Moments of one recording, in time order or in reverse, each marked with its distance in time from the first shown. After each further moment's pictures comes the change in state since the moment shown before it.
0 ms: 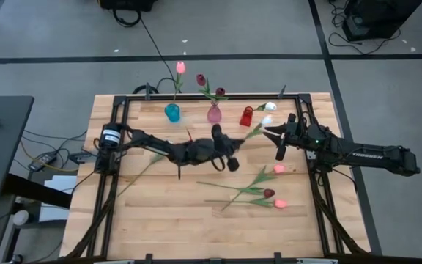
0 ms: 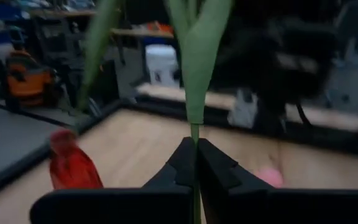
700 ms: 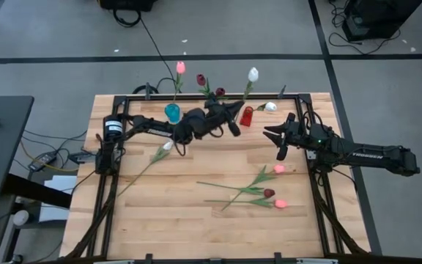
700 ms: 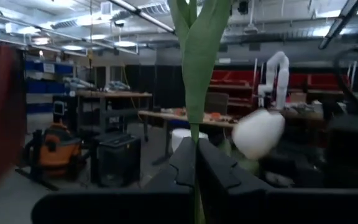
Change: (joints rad) left arm 0.216 0.018 0.087 0.327 0.120 0.076; right arm 0.001 0.000 0.000 0.077 -0.046 0.022
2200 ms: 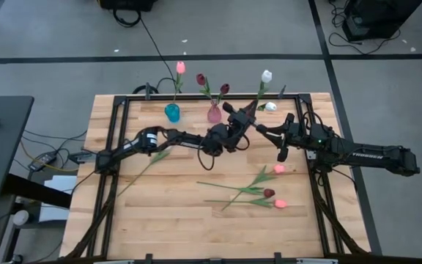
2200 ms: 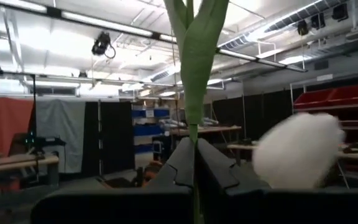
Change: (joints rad) left arm -0.112 0.471 0.608 0.197 -0.444 0.469; right arm 0.000 0.000 0.000 0.007 -0.053 -0.024
